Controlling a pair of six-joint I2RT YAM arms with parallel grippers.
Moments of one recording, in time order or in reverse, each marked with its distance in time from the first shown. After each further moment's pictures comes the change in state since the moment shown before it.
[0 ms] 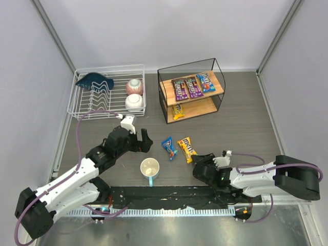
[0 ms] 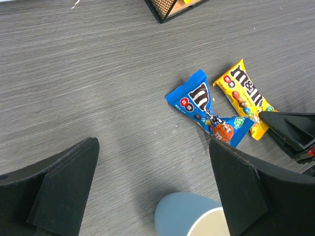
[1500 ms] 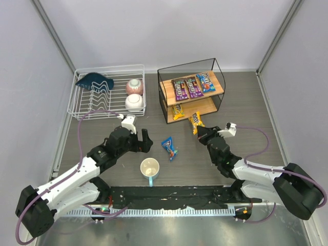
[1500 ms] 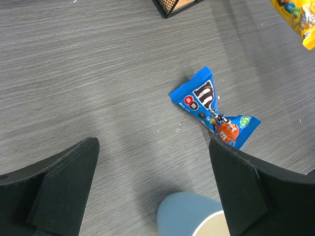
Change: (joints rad) left arm 0.000 0.022 0.000 0.000 -0.005 0.000; right arm -0.512 -0.077 0.056 0.558 -0.245 -0.957
